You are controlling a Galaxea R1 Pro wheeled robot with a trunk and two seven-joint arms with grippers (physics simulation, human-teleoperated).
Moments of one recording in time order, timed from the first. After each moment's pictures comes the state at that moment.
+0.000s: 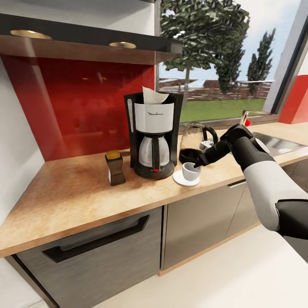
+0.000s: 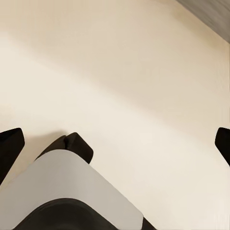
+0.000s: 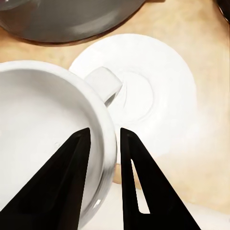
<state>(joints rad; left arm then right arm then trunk) 0.02 0.15 0.03 -0.35 0.95 -0.05 -0.16 -1.40 -0.13 0.09 -0.67 0.87 0.98 1.41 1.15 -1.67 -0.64</state>
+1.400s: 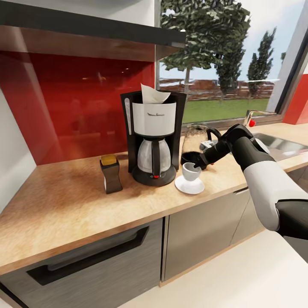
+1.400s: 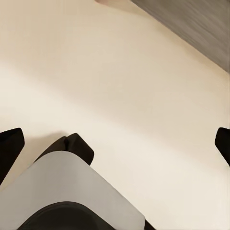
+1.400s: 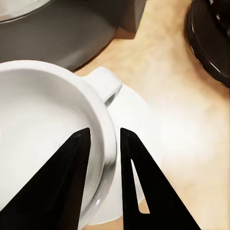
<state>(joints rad) 0.02 0.15 0.03 -0.35 0.95 -0.05 -0.16 -1.40 -0.13 0.09 -0.66 0.87 0.98 1.41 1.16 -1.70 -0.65</state>
